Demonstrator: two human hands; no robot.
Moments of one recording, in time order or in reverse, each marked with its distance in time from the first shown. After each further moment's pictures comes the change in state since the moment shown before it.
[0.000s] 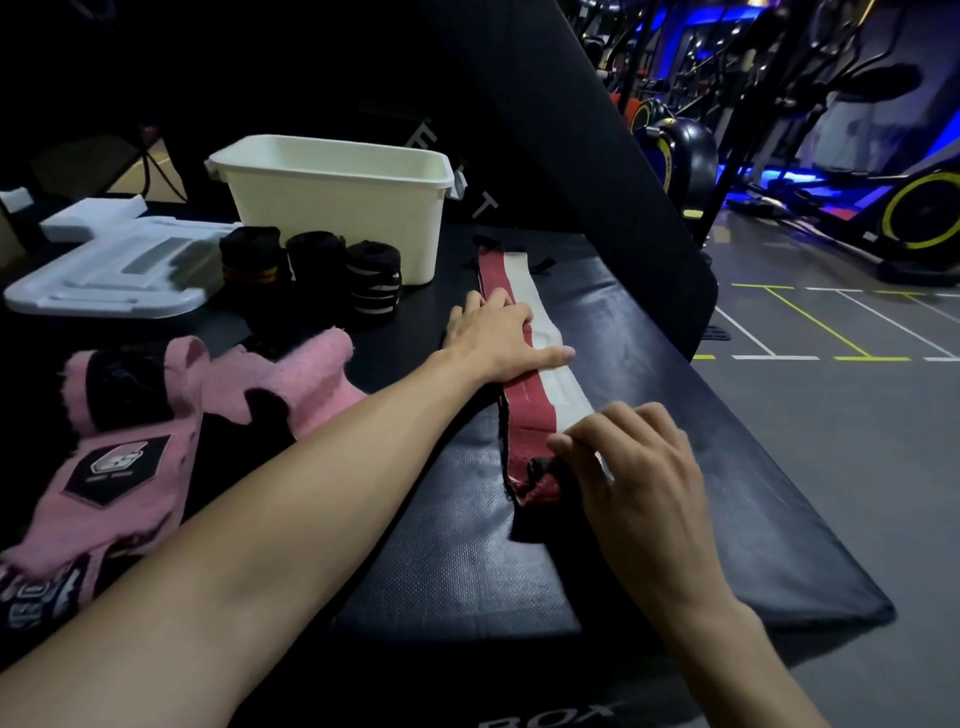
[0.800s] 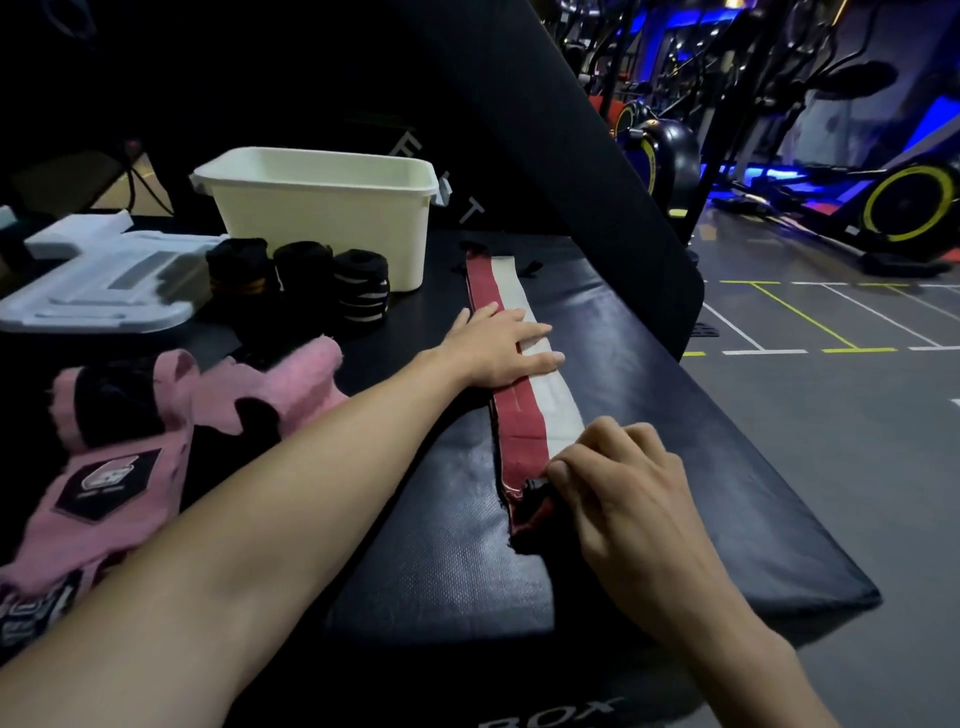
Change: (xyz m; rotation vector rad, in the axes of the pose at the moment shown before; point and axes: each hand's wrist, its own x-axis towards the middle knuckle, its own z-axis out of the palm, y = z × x) left_hand 0.006 -0.004 0.002 -0.038 -0.185 0.157; right_hand -0.010 -0.009 -0.017 0.027 -0.241 0.041
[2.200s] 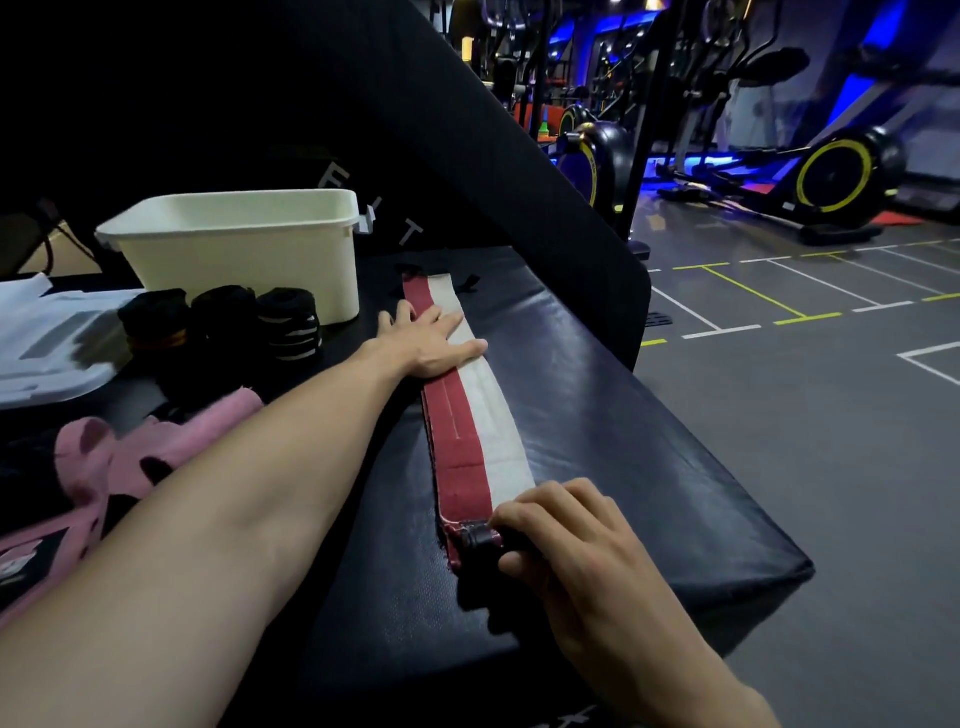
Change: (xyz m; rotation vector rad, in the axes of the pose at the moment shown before) left_hand 0.040 -0.006 -0.018 0.211 -0.091 -0.150; right_hand -0.038 0.018 -0.004 0.155 0.023 -0.167
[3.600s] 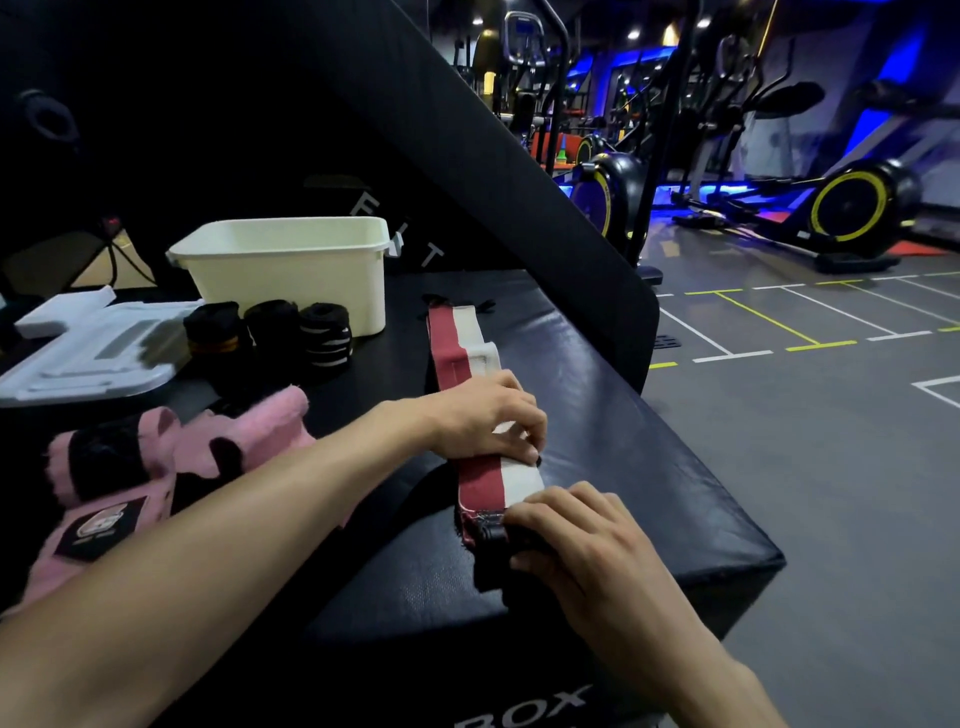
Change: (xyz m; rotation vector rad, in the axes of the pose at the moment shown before) left_hand -0.106 0.045 0.002 -0.127 0.028 0.804; right_hand -0.009 -0.003 -0.014 -0.110 -0.020 -0.059
